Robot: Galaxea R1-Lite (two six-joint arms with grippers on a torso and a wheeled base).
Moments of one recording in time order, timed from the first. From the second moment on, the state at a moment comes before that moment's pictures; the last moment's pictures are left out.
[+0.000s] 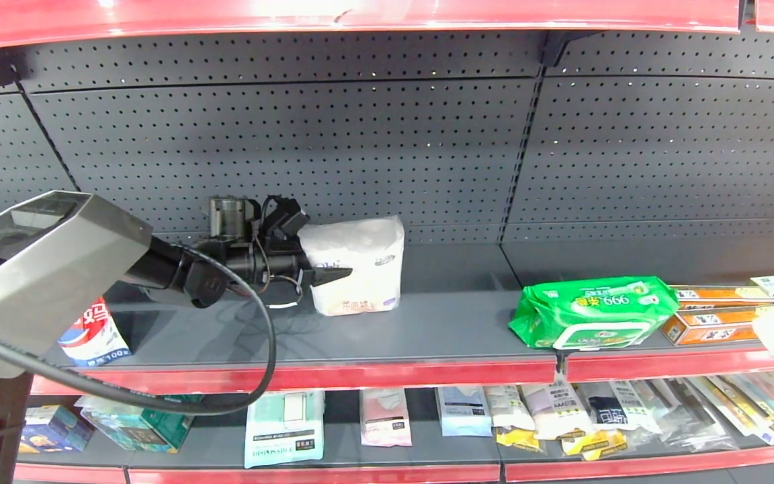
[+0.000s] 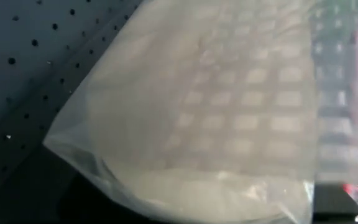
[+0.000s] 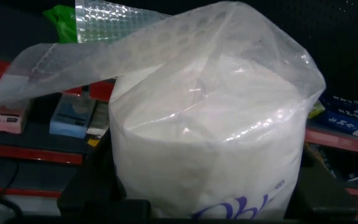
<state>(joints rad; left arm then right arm) -0.20 2.30 -1.31 -0.58 -0.83 0.41 -0.02 0.48 -0.51 0.19 -0.10 -0.39</state>
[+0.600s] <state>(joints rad) -0.12 2.13 -1.05 -0.65 -0.91 0.42 -0.02 0.48 -0.51 0.19 -0.10 -0.39</state>
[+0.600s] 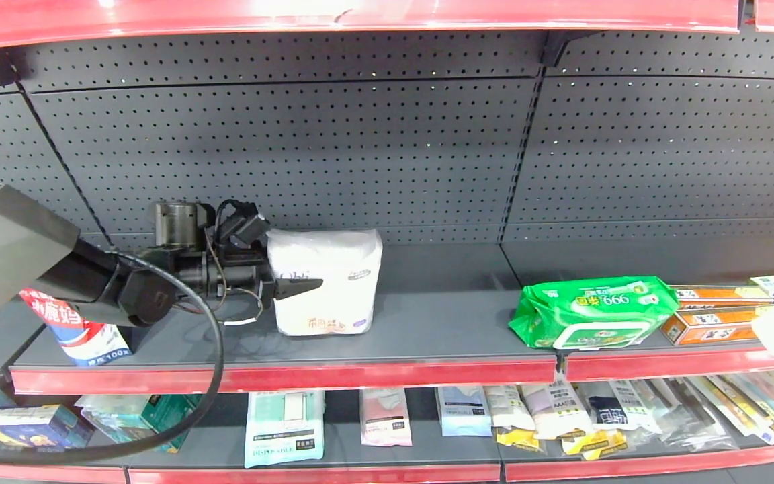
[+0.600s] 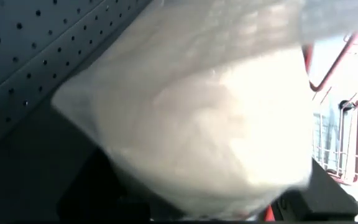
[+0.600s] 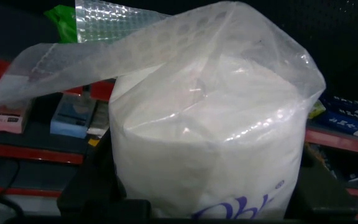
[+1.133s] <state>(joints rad) -0.10 2.09 -0.86 -0.79 -0.99 0.42 -0.02 0.50 -0.52 0.19 -0.09 -0.39</state>
